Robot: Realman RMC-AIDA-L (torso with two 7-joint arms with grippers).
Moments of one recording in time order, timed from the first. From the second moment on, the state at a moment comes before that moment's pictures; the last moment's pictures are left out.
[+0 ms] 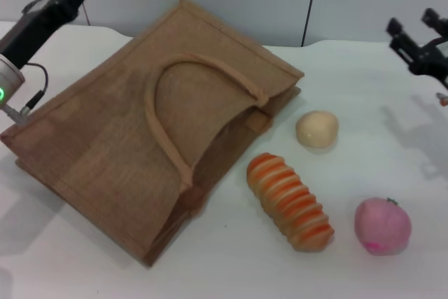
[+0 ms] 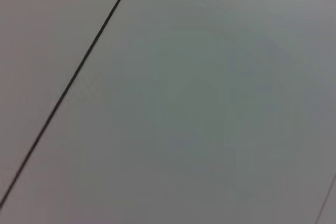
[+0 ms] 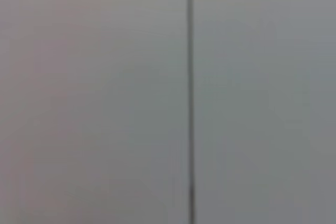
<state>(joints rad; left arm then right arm) -0.59 -2.01 0.42 0.25 -1.83 -1.31 1.97 0.68 2.03 0.94 -0.04 -2.63 -1.18 0.49</state>
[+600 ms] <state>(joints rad) -0.62 -2.03 0.40 0.13 -2.01 -1.08 2.36 0.64 2.04 1.15 -0.05 -2.63 -1.16 0.44</state>
